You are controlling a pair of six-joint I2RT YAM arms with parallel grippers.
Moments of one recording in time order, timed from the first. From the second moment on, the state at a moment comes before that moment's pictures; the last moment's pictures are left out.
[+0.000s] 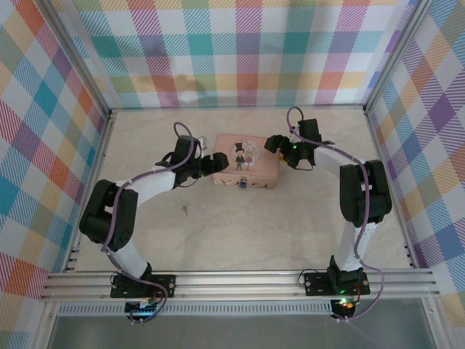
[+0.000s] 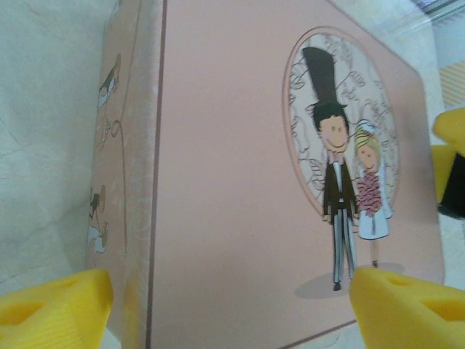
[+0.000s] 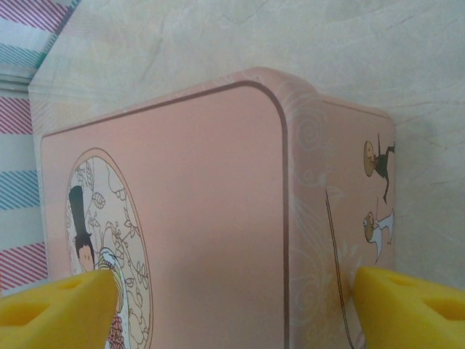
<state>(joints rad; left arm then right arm) -0.40 1.69 1.01 -0.03 0.32 -0.65 0.21 1.89 1.24 -0.21 -0.51 0.67</state>
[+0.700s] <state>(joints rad) -0.40 1.26 0.87 -0.42 -0.01 -0.69 0.23 1.64 1.19 -0.48 -0.34 0.54</state>
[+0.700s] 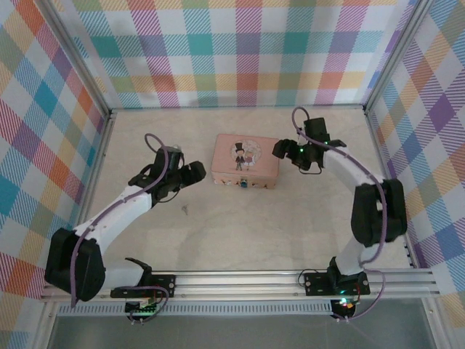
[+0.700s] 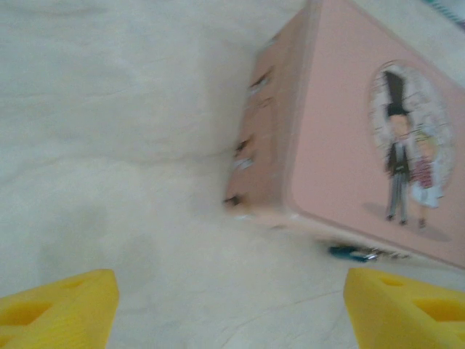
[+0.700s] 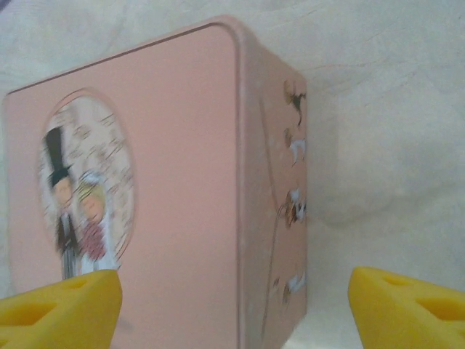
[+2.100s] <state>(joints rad) -0.51 1.60 0.85 -0.60 -0.24 -0.74 0.43 1.36 0.86 -0.45 -0.37 0.52</state>
